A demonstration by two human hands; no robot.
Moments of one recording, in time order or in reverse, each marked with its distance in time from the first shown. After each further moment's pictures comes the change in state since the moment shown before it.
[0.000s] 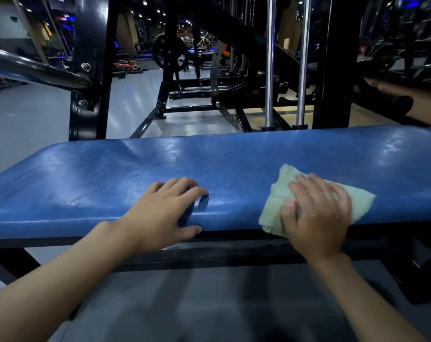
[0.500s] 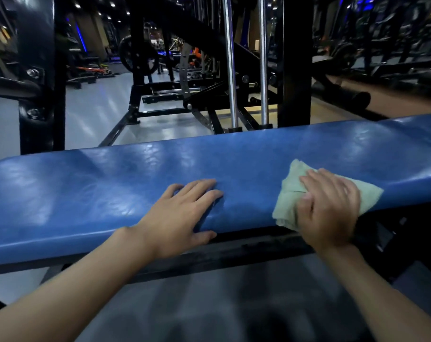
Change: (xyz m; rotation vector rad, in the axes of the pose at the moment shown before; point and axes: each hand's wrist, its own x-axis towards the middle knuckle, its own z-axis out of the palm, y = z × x) left_hand 0.060 0.068 0.014 0.002 0.003 0.166; right_hand 0.000 0.084 -0.019 -0.048 0.009 0.101
